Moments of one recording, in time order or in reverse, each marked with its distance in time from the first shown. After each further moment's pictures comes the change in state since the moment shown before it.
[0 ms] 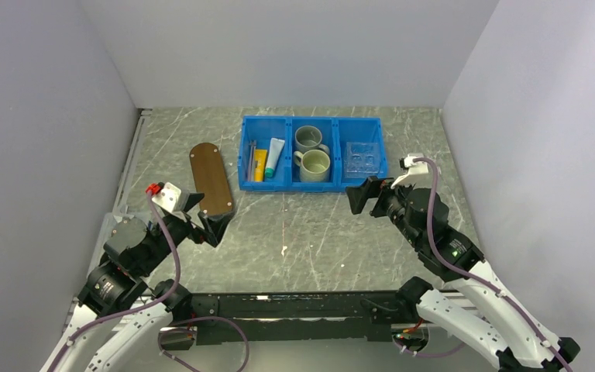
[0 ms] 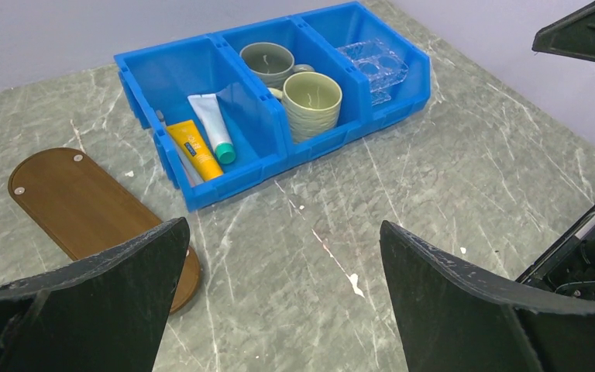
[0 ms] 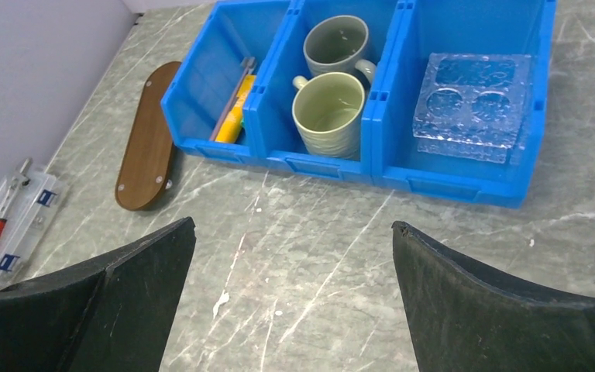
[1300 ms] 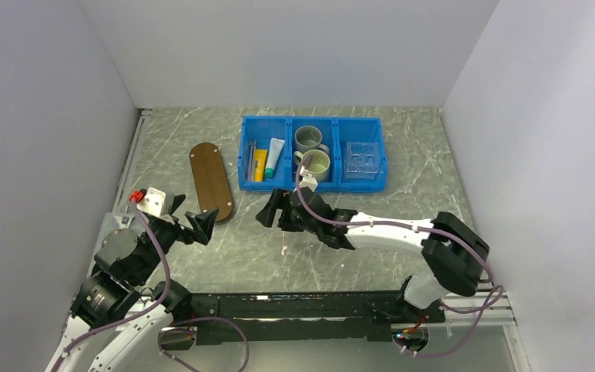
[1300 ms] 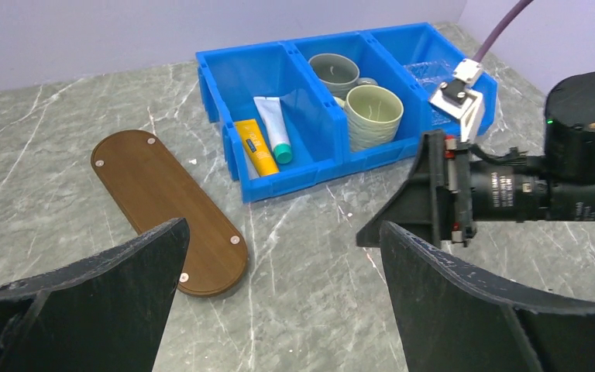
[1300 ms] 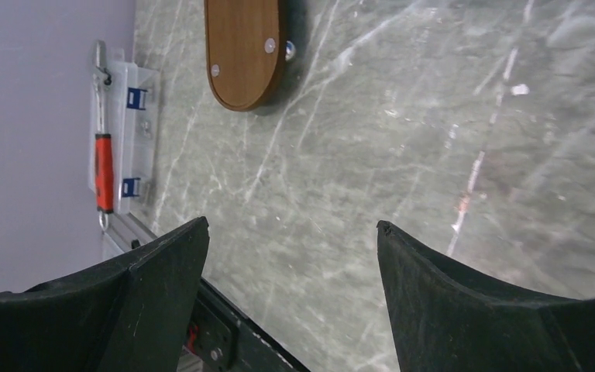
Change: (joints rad) left arm 0.008 -0.075 0.001 -0.061 -0.176 0.003; right arm 0.334 0.858 0.027 0.526 -0.136 0.565
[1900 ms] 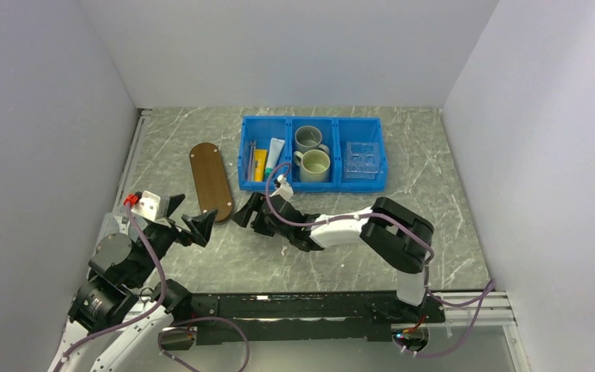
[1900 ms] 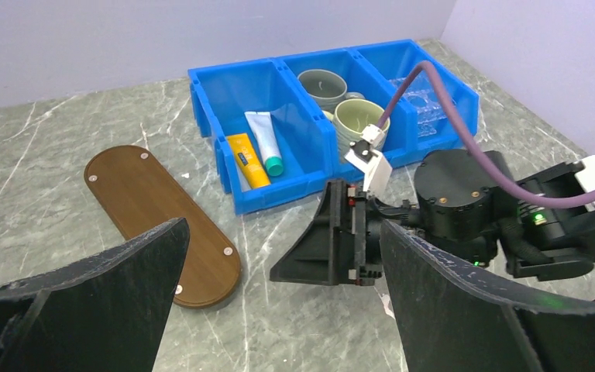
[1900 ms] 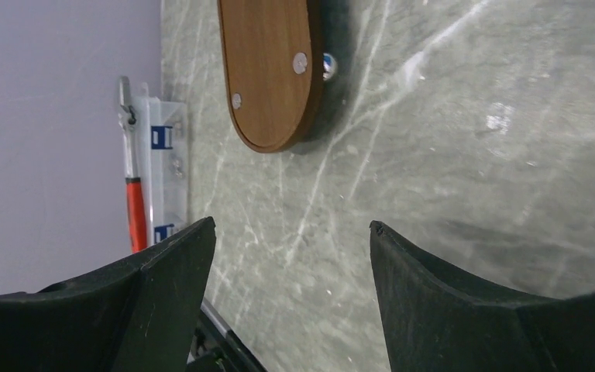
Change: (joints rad) left arm 0.014 -0.032 0.000 0.018 0.033 0.000; right arm 0.069 0.375 0.135 0.288 0.039 0.196
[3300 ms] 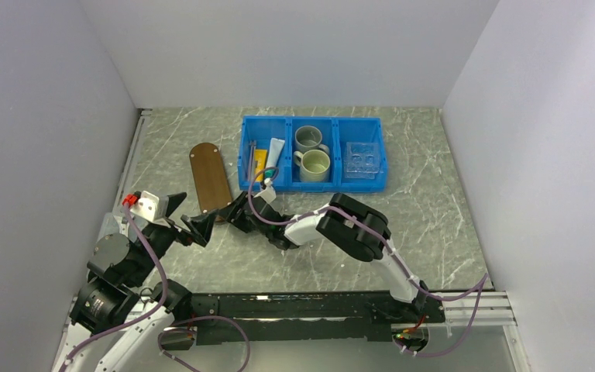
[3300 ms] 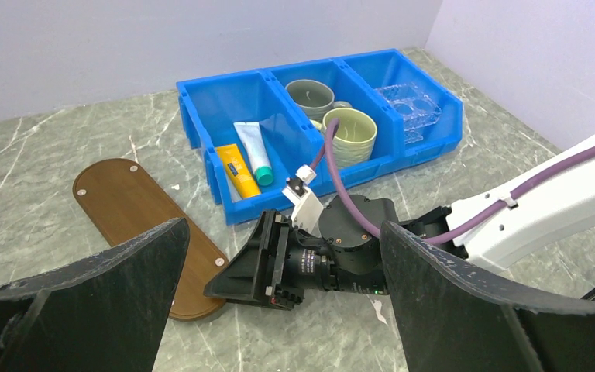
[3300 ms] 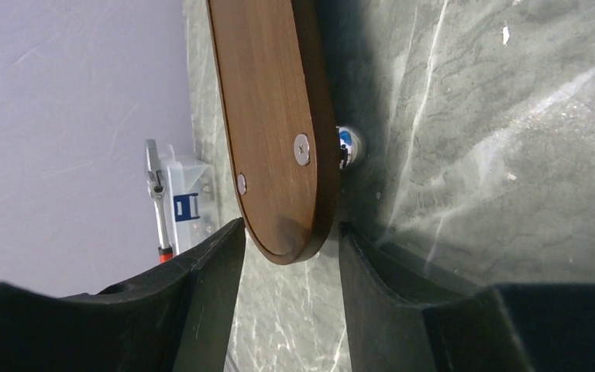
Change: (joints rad) left arm 0.053 -0.001 -0.001 0.030 0.091 -0.001; right arm 0.008 0.364 0.245 0.212 0.027 0.189
